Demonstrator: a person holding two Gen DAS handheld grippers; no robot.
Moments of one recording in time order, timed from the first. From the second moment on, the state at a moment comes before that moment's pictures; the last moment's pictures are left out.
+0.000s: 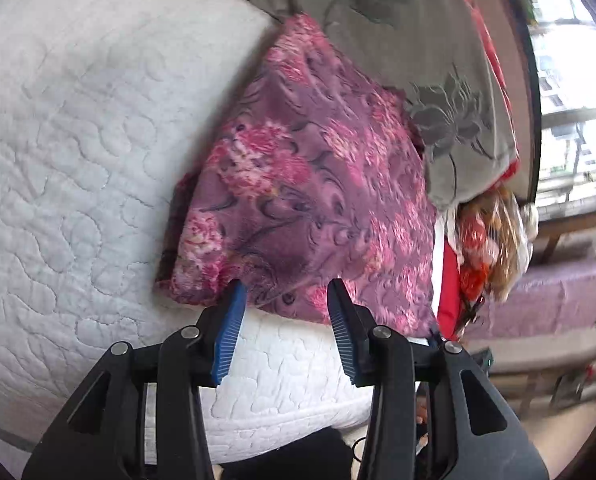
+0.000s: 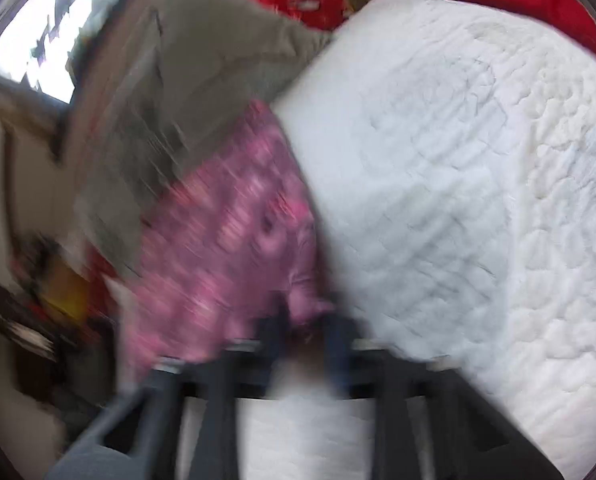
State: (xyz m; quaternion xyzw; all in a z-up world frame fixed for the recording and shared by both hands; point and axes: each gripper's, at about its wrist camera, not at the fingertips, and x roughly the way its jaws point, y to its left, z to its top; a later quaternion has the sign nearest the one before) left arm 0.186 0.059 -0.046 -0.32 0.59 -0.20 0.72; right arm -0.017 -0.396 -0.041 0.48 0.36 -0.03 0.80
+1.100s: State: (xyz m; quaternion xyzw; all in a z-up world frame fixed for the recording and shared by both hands) left arm 0.229 -0.010 -0.034 -0.13 0.54 -0.15 0.82; right arm 0.084 -0.311 -0.029 0.16 0.43 -0.06 0.89
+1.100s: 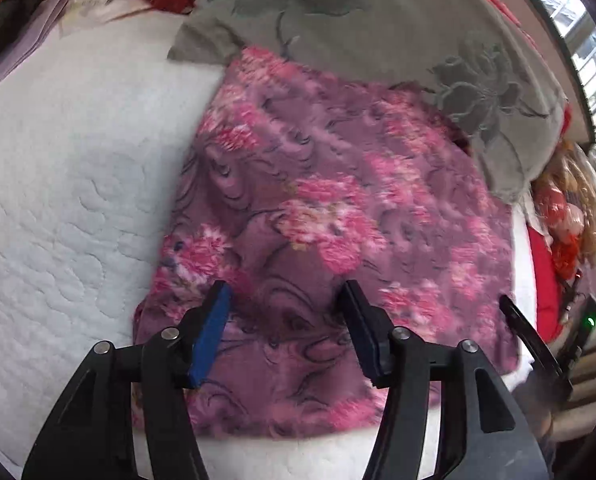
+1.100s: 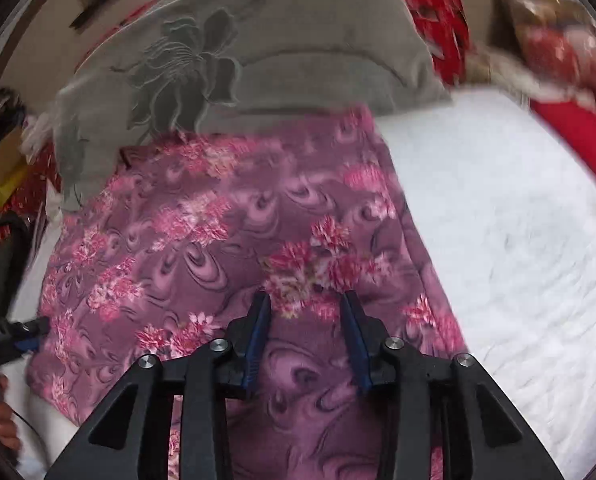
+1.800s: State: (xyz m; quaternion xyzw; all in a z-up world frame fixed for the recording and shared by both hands) left arm 0.300 -0.062 -0.054 0.00 0.52 -0.10 0.85; right arm 0.157 -0.333 -0.022 0.18 0.41 -0.11 0.89
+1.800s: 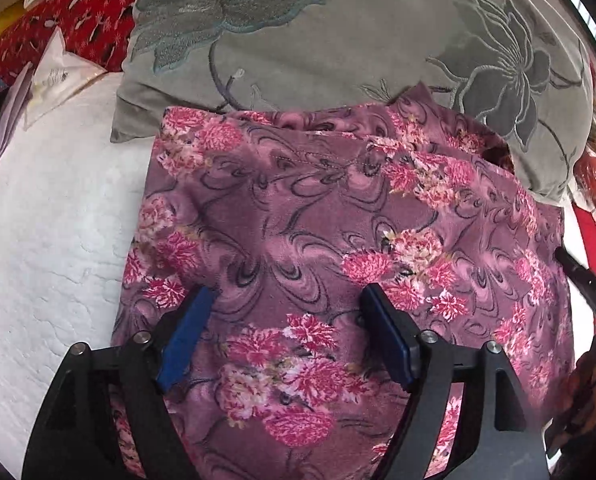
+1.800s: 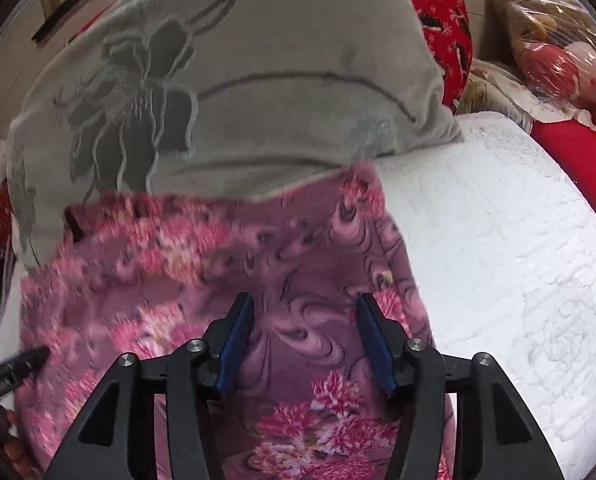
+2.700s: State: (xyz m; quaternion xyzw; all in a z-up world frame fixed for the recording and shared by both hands) left arm 0.402 -0.061 -0.063 0.00 0.55 -0.07 0.84; right arm 0.193 -0.405 -0.029 0.27 0.39 -0.13 0.87
